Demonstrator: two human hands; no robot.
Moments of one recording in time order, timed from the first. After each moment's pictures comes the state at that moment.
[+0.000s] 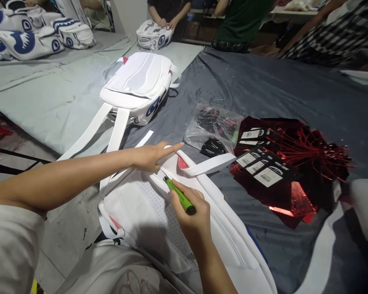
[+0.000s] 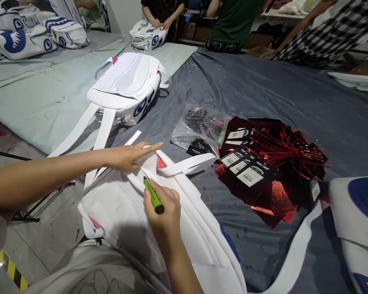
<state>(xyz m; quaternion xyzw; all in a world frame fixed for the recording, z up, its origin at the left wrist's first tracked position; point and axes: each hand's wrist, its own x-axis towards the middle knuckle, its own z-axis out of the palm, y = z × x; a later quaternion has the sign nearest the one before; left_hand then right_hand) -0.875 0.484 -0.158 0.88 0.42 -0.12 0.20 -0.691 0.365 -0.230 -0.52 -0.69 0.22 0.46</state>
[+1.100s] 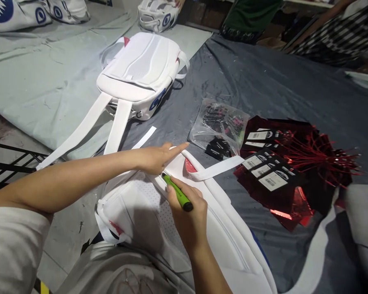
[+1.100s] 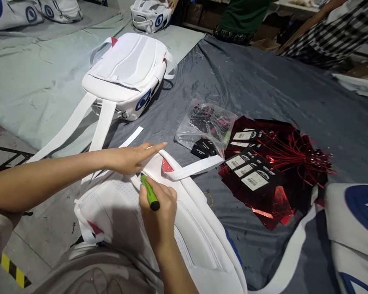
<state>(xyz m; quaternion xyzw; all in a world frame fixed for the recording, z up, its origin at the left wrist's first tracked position) -0.886 0.501 -0.169 0.85 0.42 -0.11 0.30 -0.730 0.386 -0.223 -0.58 -0.67 0.20 0.42</state>
